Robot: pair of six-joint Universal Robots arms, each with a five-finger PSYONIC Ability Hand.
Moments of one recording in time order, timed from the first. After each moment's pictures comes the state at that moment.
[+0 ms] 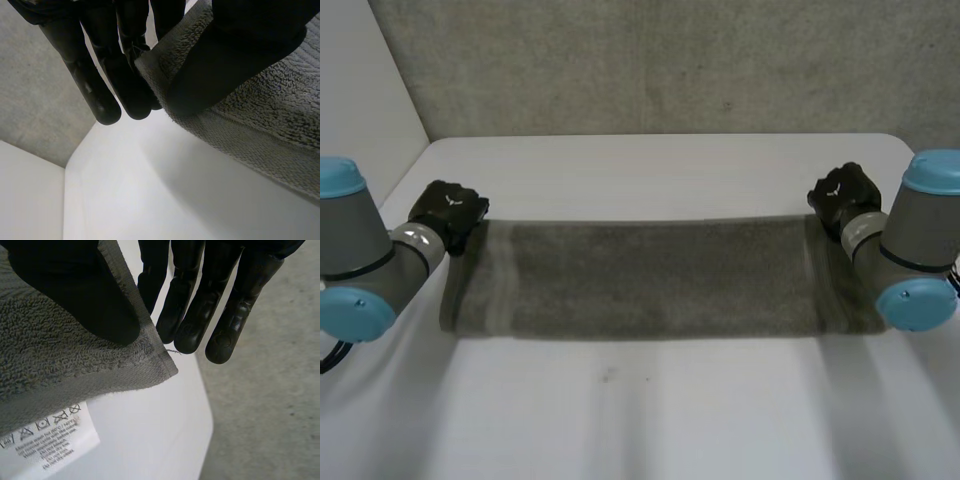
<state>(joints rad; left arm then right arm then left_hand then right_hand) 4.57 -2.21 -1.34 3.29 -1.41 3.82 1.80 -0.83 1.19 -0.18 1.53 2.14 1.19 1.22 1.22 1.22 1.04 0.98 1.18 1.19 1.19 0.99</state>
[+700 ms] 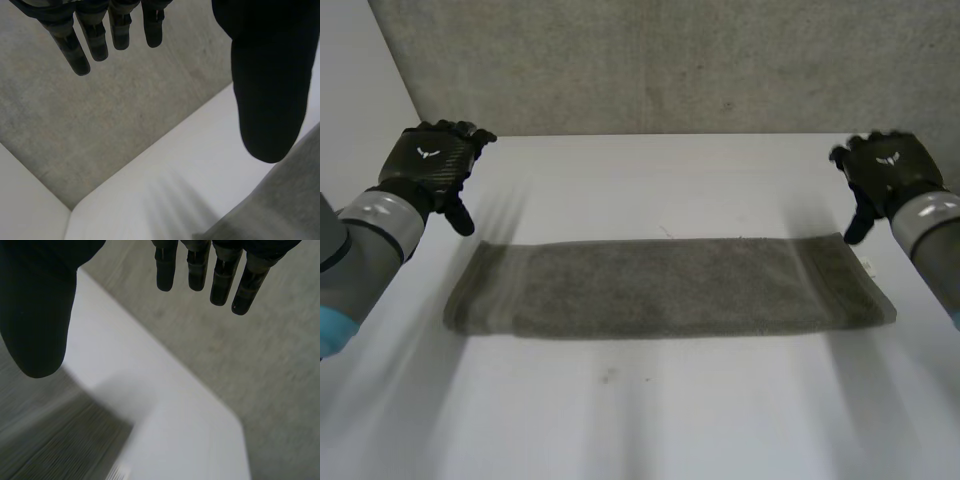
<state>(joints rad) 4.52 -1.82 -1.57 3.34 -1.41 3.45 1.74 -1.25 1.50 -0.08 1.46 2.67 0.18 0.17 0.17 0.17 0.03 0.21 0.23 0.21 0.24 0.06</state>
